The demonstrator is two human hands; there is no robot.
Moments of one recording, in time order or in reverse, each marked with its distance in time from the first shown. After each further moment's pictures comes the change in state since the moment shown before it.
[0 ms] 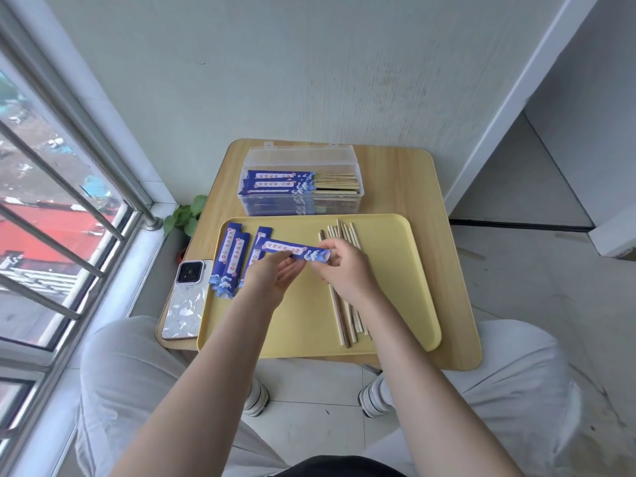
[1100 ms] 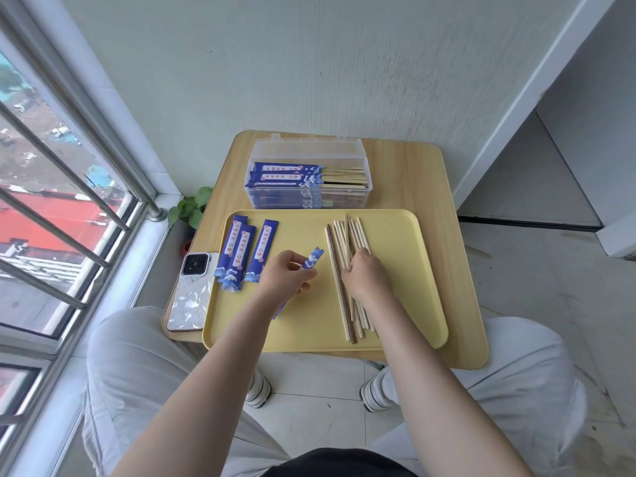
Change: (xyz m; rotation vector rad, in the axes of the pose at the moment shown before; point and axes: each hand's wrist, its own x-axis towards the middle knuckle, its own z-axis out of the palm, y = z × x) left_hand 0.017 -0.019 -0.021 0.981 -0.106 0.361; right_hand 0.009 0.019 -0.002 -0.596 -0.012 0.271
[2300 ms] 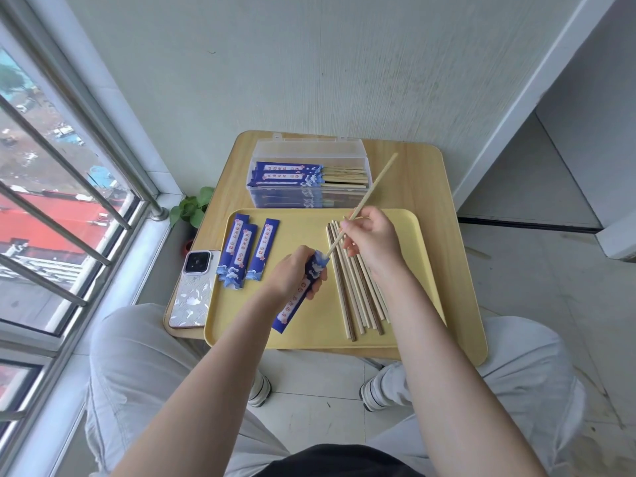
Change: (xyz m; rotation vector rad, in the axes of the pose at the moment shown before) left_hand -0.013 0.017 0.001 -0.161 -0.325 0.063; right_hand -0.002 -0.021 -0.048 0.981 0.024 -0.148
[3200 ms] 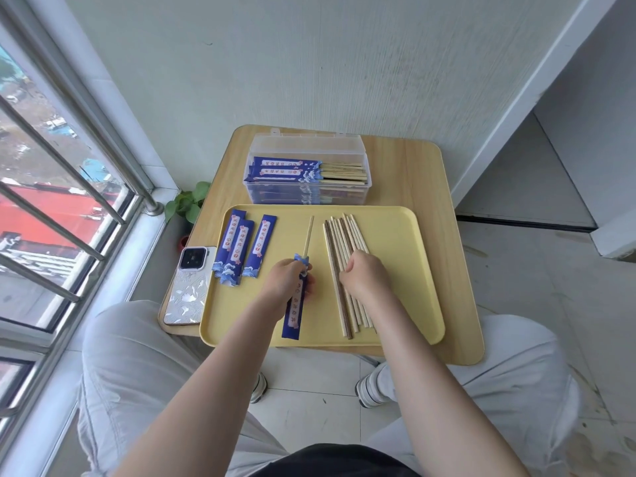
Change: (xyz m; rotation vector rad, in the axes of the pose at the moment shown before) left_hand 0.005 -0.020 0.006 -0.244 0.294 -0.215; right_hand -0.014 0.047 0.004 -0.973 -0.062 0.172
